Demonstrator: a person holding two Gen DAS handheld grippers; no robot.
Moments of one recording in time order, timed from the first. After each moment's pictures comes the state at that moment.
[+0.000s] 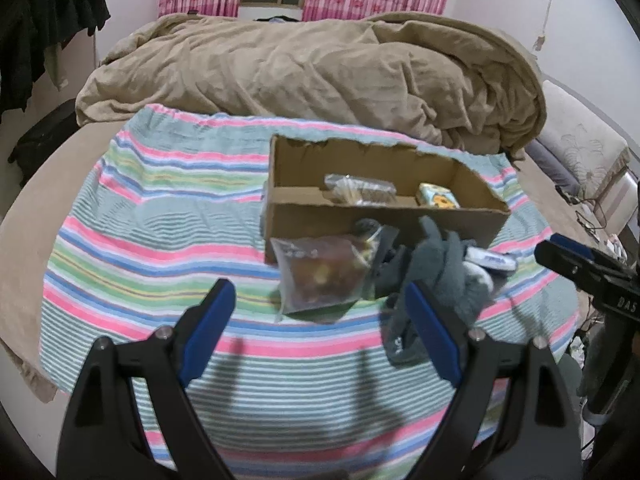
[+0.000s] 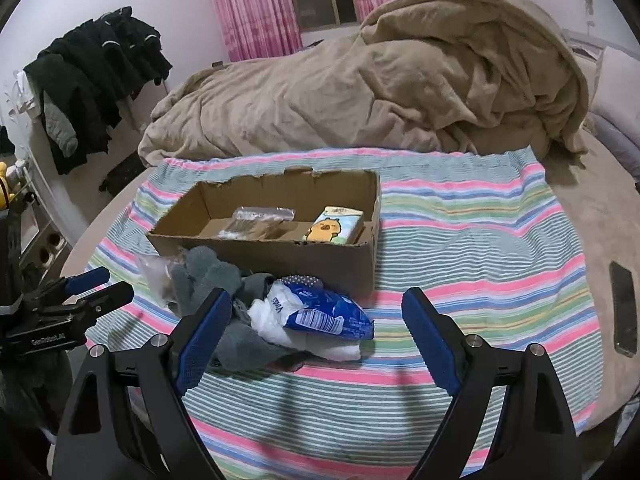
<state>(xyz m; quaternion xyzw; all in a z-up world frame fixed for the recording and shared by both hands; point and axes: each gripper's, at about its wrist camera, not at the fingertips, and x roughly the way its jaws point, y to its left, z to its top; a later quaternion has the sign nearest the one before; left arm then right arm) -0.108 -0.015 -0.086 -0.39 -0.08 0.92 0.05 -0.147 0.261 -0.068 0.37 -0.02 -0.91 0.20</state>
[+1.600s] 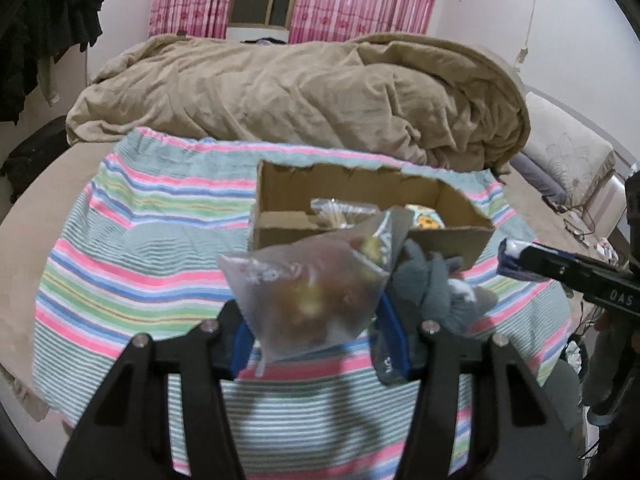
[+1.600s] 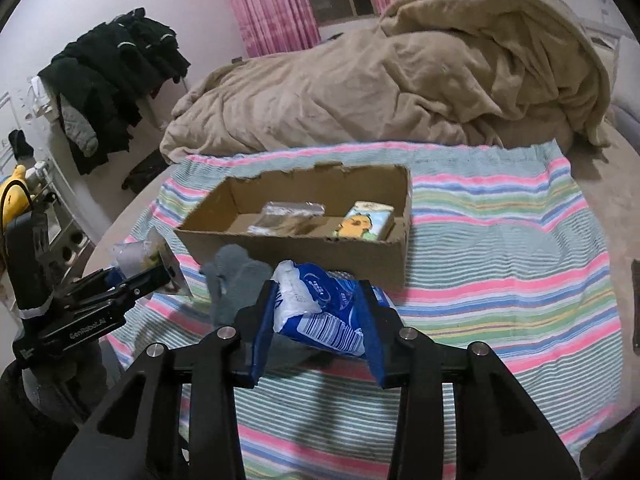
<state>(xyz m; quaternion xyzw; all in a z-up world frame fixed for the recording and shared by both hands) -0.103 -0.016 -0.071 -0.34 -0.08 0.93 0.07 -0.144 0.253 -0.059 0.37 -0.04 -0.90 0.24</state>
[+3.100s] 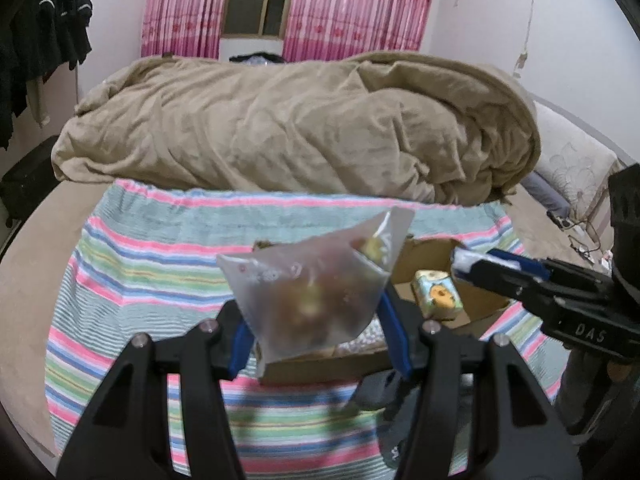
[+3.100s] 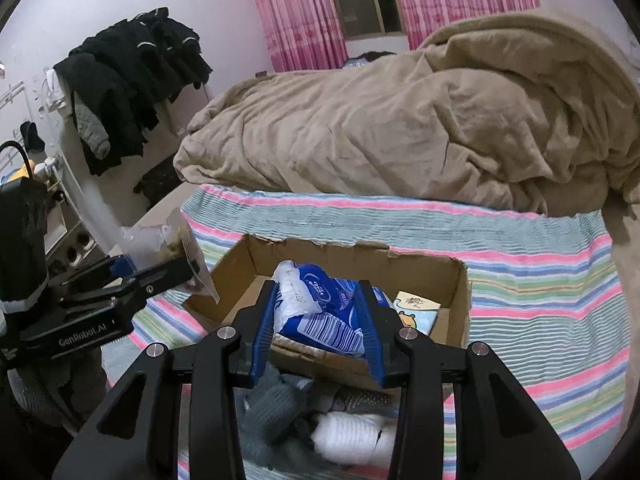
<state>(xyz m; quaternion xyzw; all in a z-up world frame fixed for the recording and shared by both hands) -0.191 -0.022 -0.043 -0.34 -0.07 0.94 0.08 -0.216 0.198 -0.036 0.34 -0.02 -0.90 0.27</state>
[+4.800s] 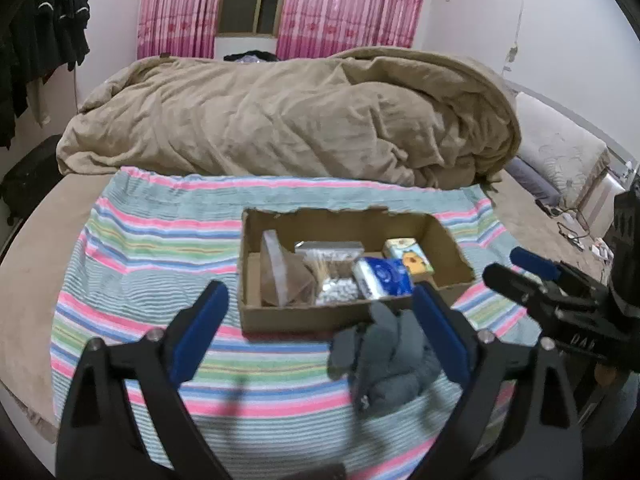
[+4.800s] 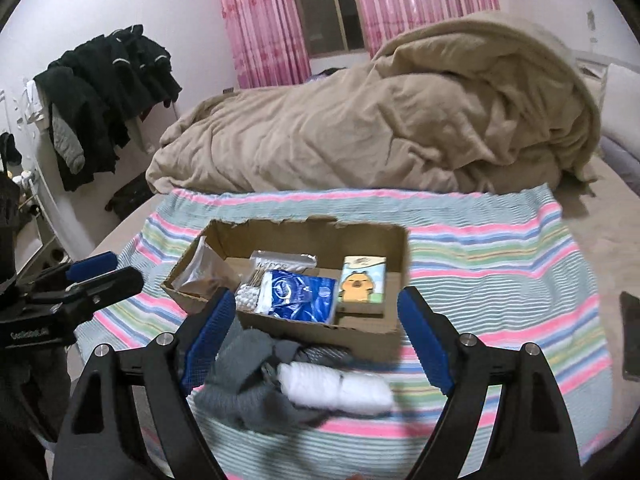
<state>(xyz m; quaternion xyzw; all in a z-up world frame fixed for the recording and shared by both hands) -0.127 -0.003 -0.028 -0.34 -0.06 0.94 0.09 -0.161 0.240 -0.043 0.31 -0.03 -0.93 0.21</state>
